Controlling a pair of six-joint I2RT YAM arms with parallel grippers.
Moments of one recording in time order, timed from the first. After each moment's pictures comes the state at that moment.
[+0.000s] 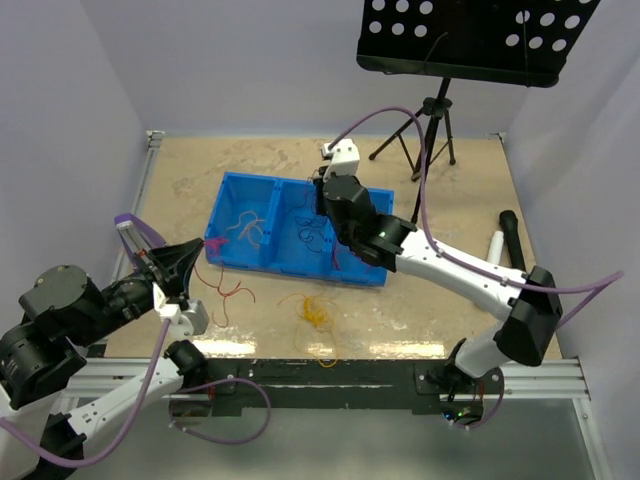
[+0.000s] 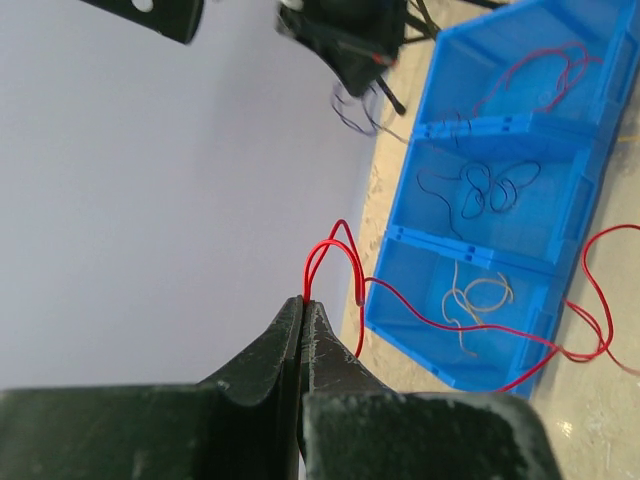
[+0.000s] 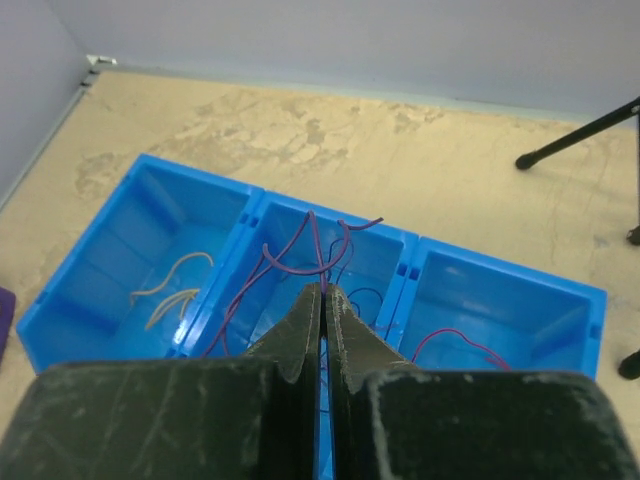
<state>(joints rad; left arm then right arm) -0.73 0.53 1.34 -0.96 0.11 1.08 0.95 1.48 1.33 -0.08 0.68 0.26</state>
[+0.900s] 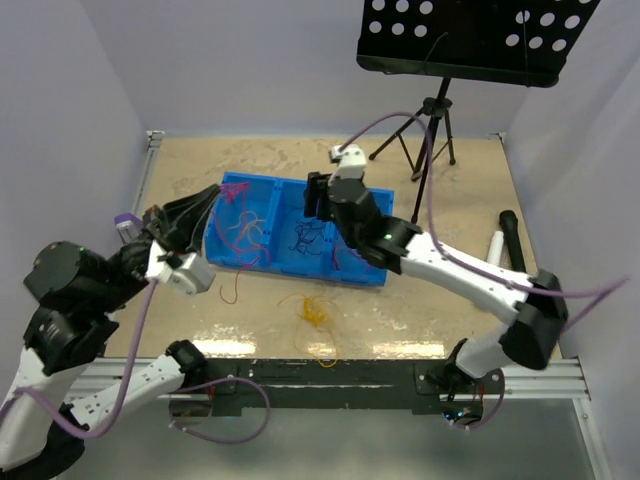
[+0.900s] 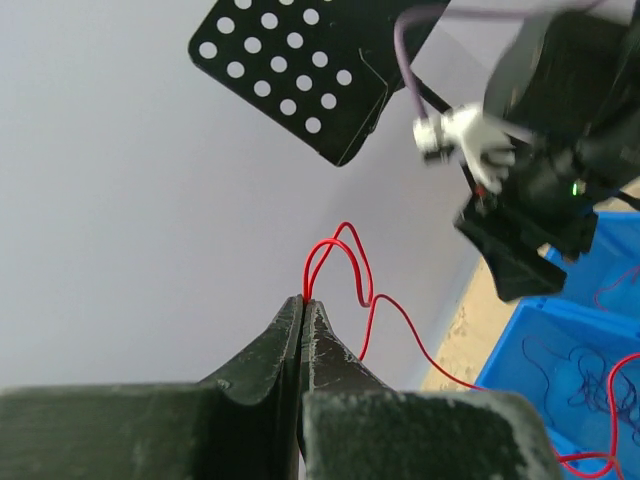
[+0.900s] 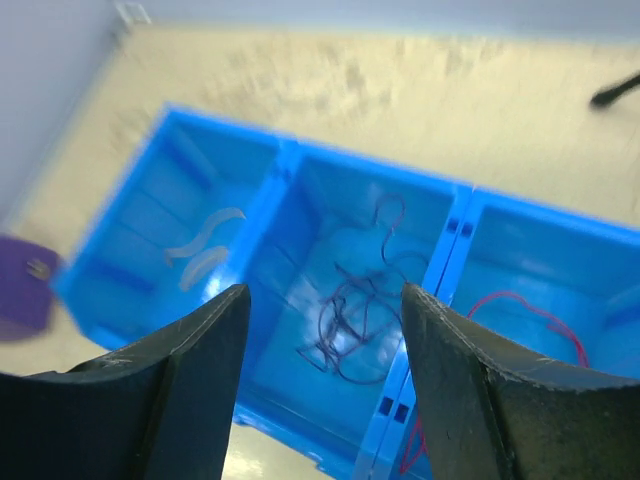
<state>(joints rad) -0.73 0.62 1.32 -0.47 0.15 0.93 0.92 1.54 1.28 -0.08 0.56 0.40</state>
